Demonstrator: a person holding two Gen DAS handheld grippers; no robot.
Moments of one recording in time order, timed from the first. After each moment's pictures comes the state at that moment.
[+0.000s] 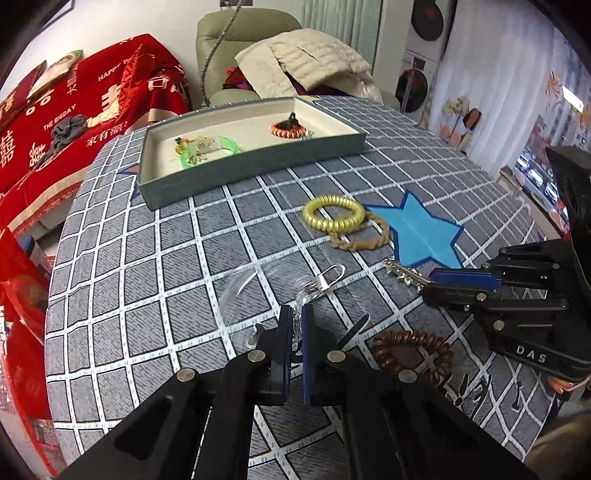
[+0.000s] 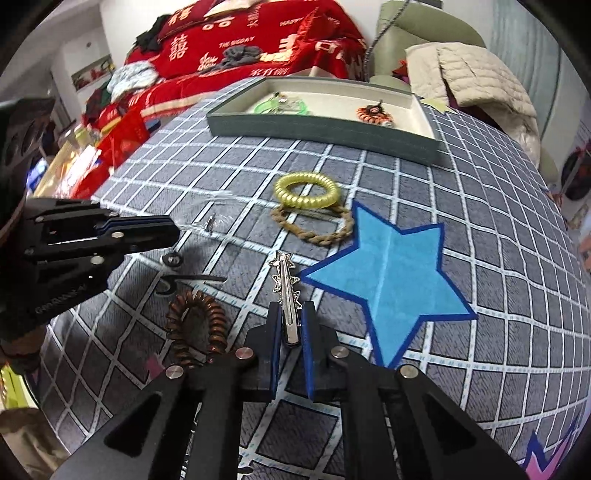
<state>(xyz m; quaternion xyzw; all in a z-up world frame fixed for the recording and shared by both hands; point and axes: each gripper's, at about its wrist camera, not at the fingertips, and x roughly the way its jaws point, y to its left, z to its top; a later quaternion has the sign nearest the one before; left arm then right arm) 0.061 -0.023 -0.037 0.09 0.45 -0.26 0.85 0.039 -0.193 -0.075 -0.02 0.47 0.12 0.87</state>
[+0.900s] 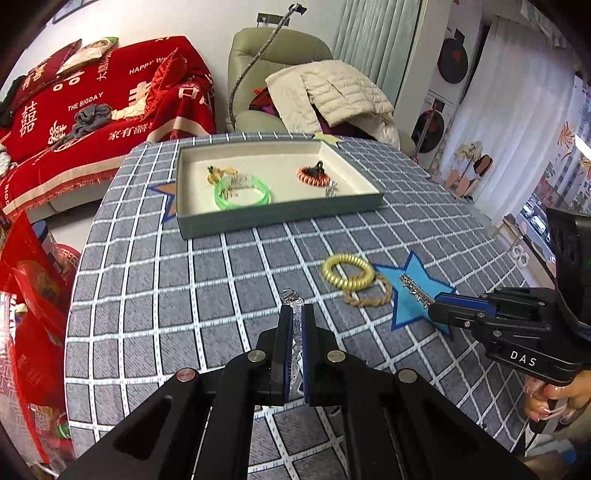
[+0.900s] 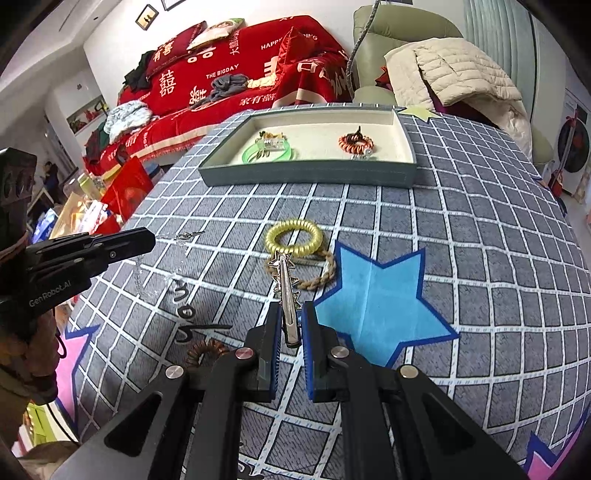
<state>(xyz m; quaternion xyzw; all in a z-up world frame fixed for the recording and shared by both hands) 0.079 0.001 0.006 0.01 0.42 -0.24 0.87 0.052 -0.211 -0.045 0.04 0.45 0.13 0.88</state>
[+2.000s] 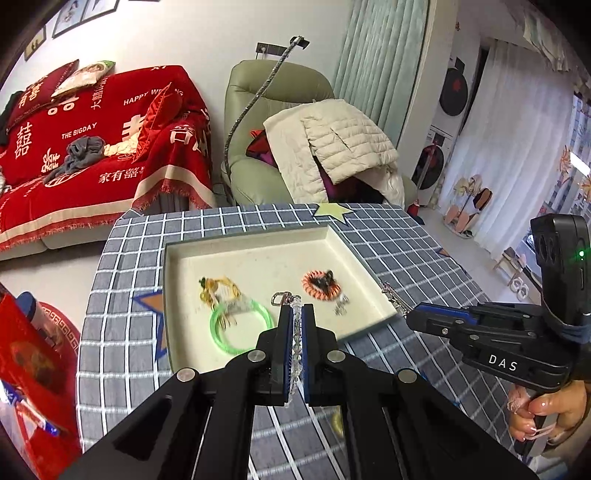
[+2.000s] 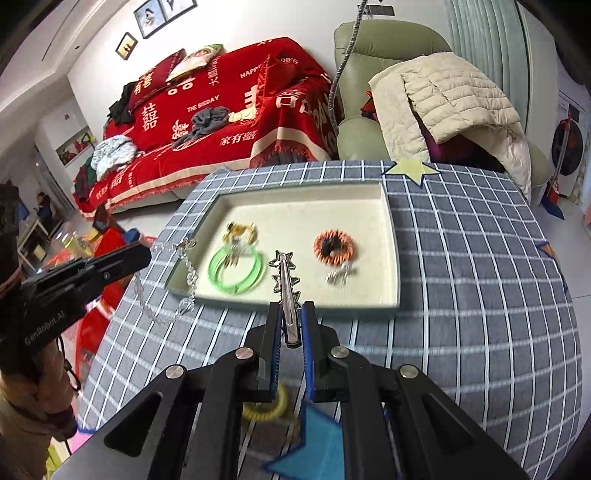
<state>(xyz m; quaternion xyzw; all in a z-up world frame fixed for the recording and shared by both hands) 0.212 -0.033 0.057 -0.01 0.37 -0.24 0.90 0.194 -0.238 0.011 0.08 0.42 0.10 0.90</state>
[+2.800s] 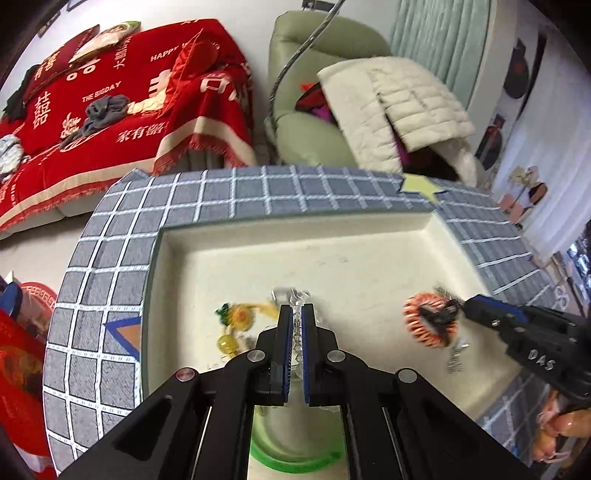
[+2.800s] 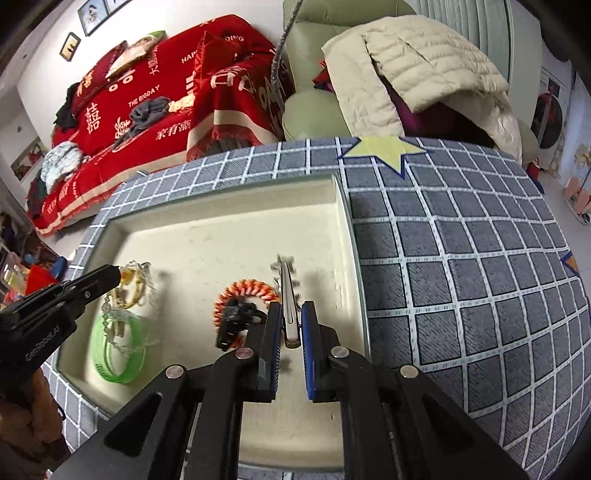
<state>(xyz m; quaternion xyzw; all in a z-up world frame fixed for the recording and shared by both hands) 0.344 -0.056 -0.045 0.01 0.44 -0.15 0.88 0.319 -0.269 -0.069 0.09 0.47 0.02 0.88</state>
